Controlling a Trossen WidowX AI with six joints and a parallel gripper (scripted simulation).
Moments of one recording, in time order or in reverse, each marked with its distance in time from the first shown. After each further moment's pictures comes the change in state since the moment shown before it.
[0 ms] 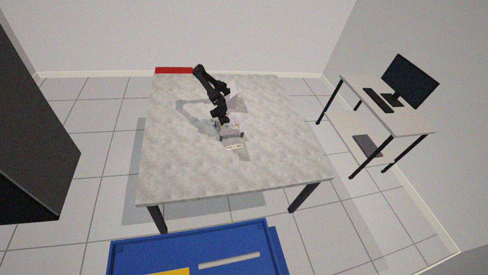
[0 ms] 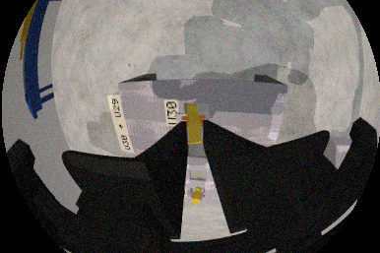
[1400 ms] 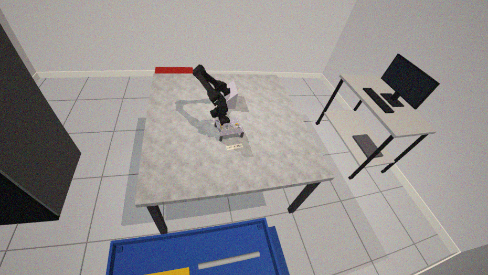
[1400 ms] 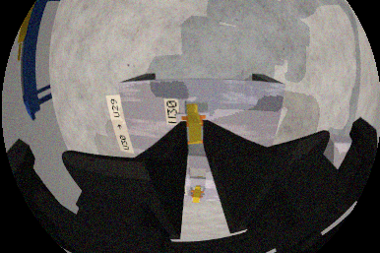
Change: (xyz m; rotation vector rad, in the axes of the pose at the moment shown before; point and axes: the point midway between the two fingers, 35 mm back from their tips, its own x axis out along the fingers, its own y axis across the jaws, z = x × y) arm -0.002 0.002 0.000 0.001 0.001 -0.024
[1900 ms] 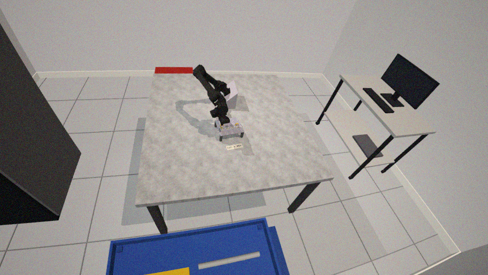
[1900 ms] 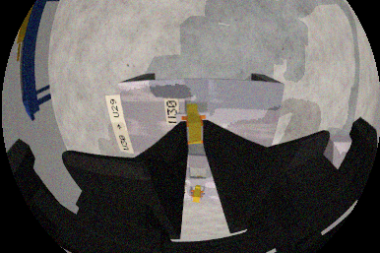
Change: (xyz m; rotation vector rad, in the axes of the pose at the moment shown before) arm -0.001 0.001 0.000 0.000 0.000 -0.009
